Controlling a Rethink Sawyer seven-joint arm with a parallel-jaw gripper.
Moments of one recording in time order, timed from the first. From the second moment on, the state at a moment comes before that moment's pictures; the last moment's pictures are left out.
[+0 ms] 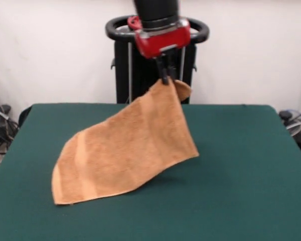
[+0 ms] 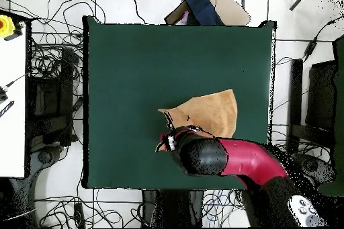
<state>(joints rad) -0.81 -1.00 0.63 2.20 -0.18 0.48 1.28</state>
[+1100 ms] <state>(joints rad) -0.12 -1.02 0.12 2.20 0.02 0.16 1.70</state>
